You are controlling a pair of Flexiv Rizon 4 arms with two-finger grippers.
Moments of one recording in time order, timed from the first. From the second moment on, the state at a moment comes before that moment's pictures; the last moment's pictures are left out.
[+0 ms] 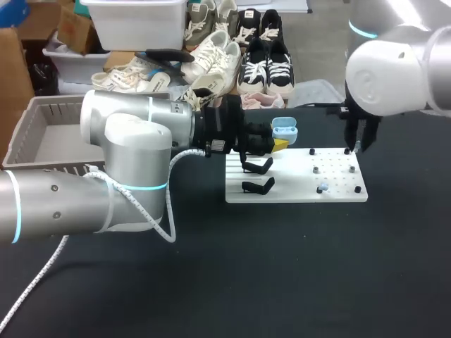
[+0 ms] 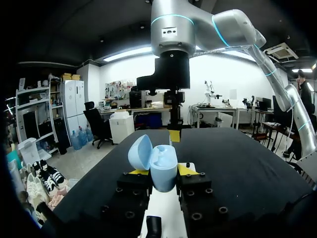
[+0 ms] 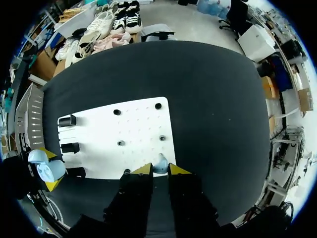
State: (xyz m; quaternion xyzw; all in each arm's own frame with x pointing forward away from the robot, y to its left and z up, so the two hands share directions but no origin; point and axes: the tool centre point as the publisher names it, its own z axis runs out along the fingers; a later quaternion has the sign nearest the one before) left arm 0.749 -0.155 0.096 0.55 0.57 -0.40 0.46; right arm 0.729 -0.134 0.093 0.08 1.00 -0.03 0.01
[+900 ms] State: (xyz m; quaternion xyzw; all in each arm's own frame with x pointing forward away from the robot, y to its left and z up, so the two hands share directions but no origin) left arm 0.749 -0.155 0.095 0.55 0.57 -0.40 0.46; right arm 0.717 -0.045 0.184 0.33 0.94 -0.01 0.03
